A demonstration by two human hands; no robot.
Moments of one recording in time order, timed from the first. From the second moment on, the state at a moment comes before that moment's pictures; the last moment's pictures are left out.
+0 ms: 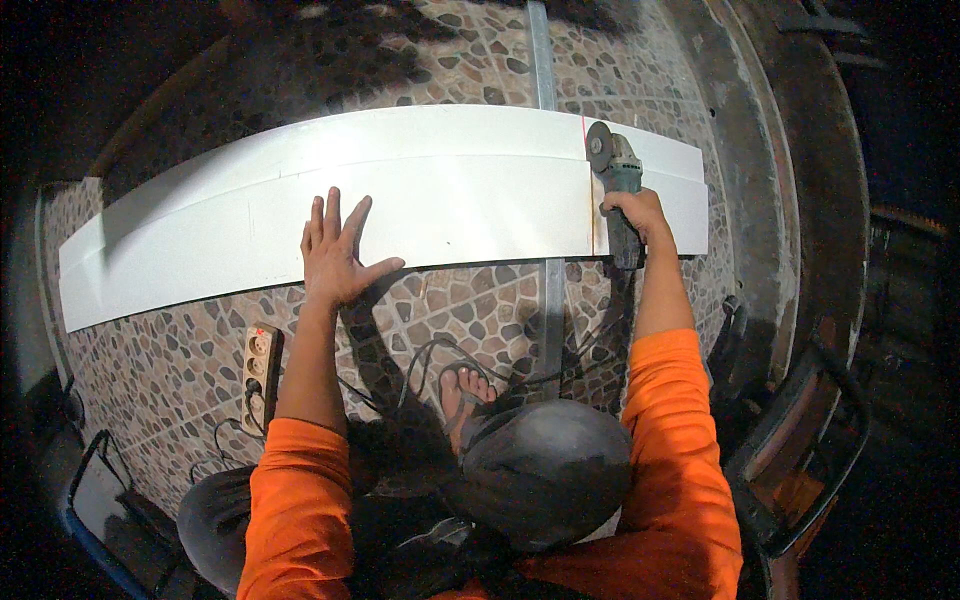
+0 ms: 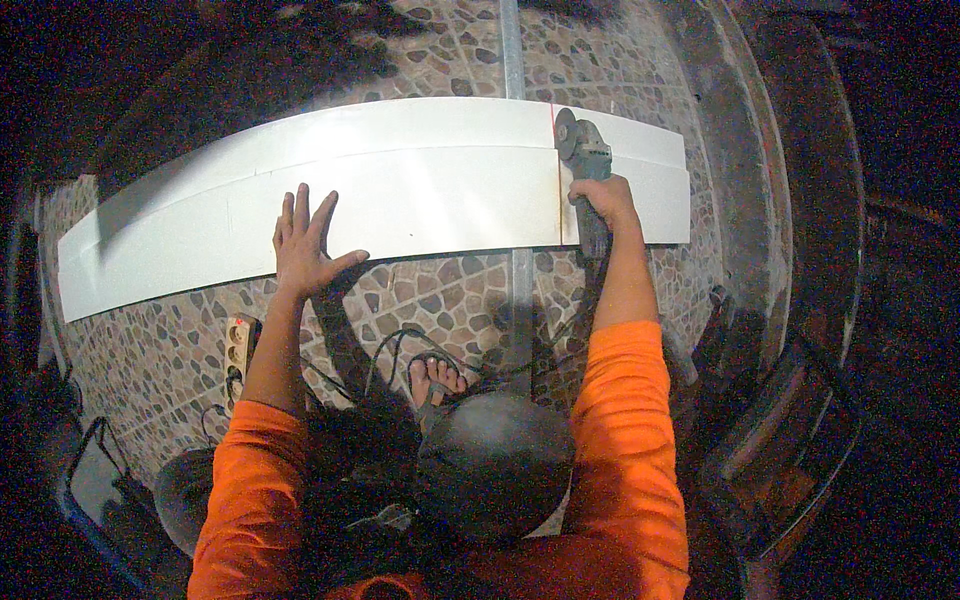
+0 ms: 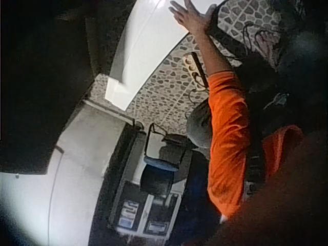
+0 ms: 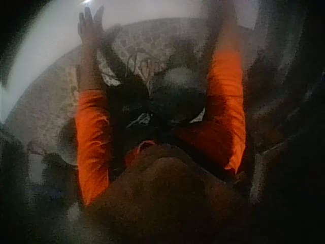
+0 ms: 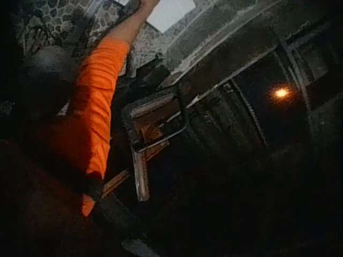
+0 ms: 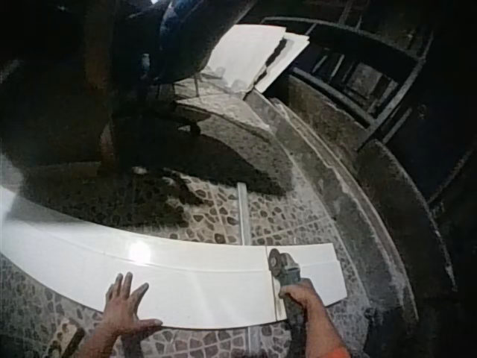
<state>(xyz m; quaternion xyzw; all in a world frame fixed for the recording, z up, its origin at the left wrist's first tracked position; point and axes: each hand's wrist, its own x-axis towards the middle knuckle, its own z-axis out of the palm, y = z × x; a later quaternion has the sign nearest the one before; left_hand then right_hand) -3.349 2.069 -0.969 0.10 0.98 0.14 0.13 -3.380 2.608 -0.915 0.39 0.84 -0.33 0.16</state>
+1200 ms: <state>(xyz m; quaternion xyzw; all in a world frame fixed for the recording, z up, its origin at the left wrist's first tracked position) -3.350 2.071 -0.962 0.10 0.97 0.15 0.14 -3.390 2.601 -0.907 0.42 0.83 -0.34 0.17</state>
